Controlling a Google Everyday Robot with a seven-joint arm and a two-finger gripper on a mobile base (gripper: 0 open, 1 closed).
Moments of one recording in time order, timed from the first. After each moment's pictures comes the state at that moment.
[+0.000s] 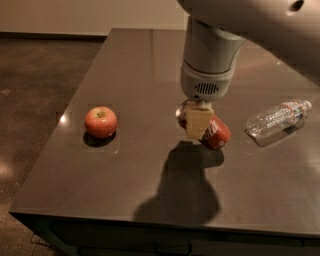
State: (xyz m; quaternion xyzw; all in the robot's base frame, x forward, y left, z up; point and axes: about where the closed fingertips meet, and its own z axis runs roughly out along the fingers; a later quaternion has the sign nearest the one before) arm 0.473 -0.083 0.916 -0.66 0.74 -0.05 0.07
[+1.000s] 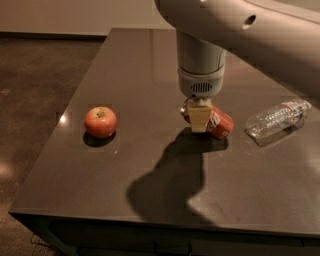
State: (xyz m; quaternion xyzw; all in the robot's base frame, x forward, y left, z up) arm 0.504 -0.095 0.895 -0.67 0.74 -0.10 0.02
